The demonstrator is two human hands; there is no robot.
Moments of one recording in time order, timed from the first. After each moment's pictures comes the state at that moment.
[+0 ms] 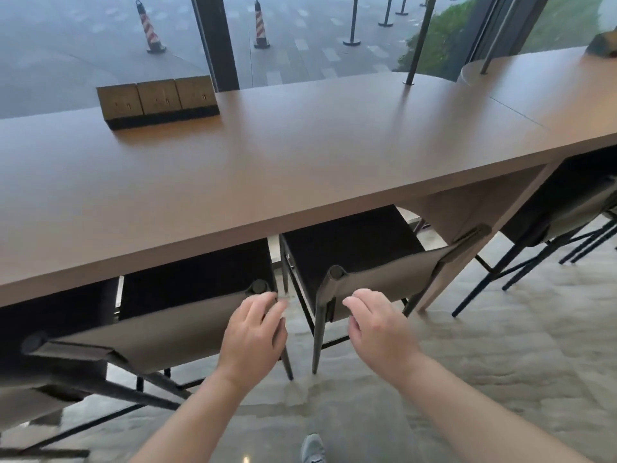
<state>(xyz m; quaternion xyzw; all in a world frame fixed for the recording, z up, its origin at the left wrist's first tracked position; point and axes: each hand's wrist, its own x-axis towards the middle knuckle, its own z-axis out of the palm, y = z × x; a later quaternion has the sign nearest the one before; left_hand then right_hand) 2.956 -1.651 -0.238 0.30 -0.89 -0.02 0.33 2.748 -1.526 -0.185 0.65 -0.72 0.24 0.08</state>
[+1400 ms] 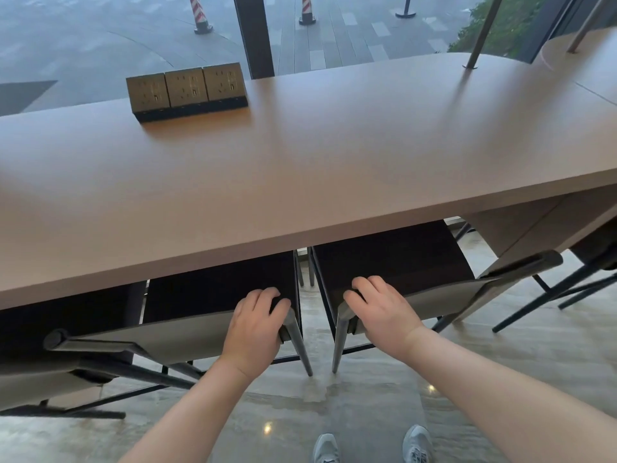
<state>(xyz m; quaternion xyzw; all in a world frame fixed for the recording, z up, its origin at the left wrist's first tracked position) 2.943 -1.697 -0.232 0.37 -0.91 0.01 0.19 2.693 -1.613 -0.203 0.77 -0.62 0.13 0.03</state>
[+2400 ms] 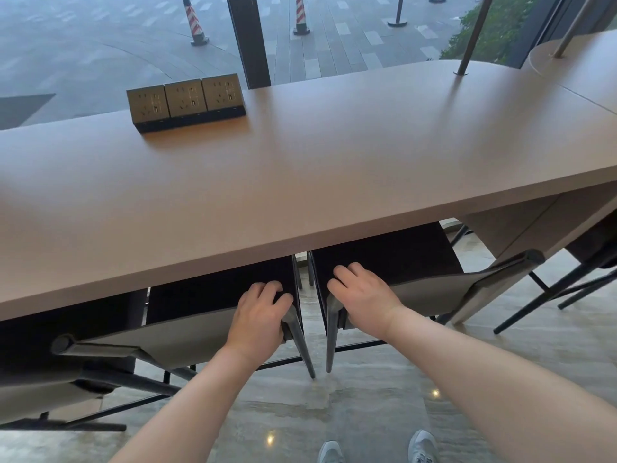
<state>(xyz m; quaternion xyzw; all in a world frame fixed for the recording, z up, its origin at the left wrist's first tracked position) 2.934 -1.710 -0.208 0.38 -0.91 -0.03 0.15 2.707 -1.648 -0.190 0.78 -0.61 0.09 0.01</state>
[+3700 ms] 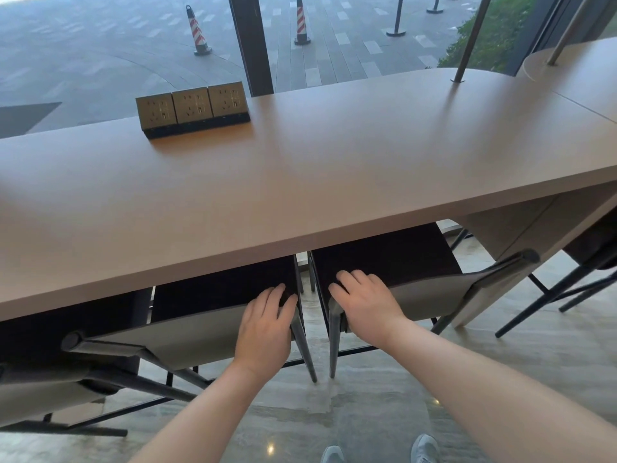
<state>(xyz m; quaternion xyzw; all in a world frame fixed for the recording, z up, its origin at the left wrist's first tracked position) 2.939 -1.688 -0.226 0.41 -0.90 0.00 0.13 2.718 -1.632 -0.196 0.76 -0.64 0.06 0.05</state>
